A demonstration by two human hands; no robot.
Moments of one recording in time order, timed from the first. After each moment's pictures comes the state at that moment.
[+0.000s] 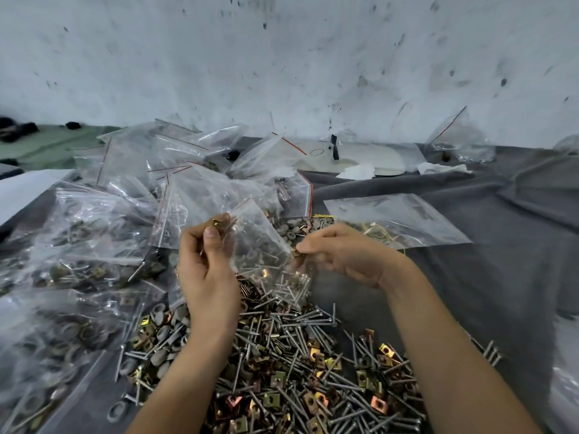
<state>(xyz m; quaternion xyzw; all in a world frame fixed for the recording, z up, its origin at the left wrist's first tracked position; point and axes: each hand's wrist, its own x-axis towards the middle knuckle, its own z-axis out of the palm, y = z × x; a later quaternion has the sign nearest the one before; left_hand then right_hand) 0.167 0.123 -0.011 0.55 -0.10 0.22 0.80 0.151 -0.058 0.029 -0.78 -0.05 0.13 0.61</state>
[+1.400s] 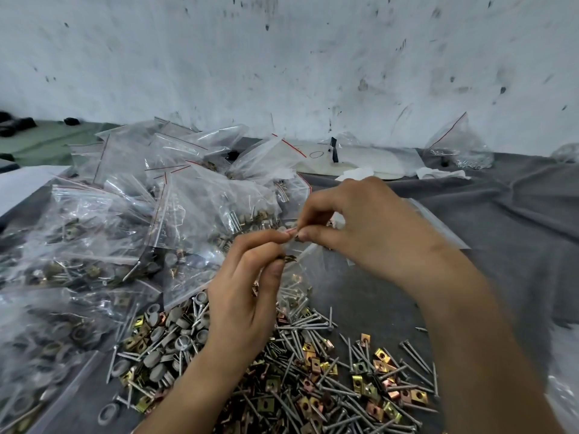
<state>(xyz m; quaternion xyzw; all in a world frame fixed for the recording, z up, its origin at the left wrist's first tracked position) 0.143 0.114 -0.007 0.66 -0.39 0.38 0.52 0.100 -0.032 0.113 -0.97 -0.12 -0.12 0.20</state>
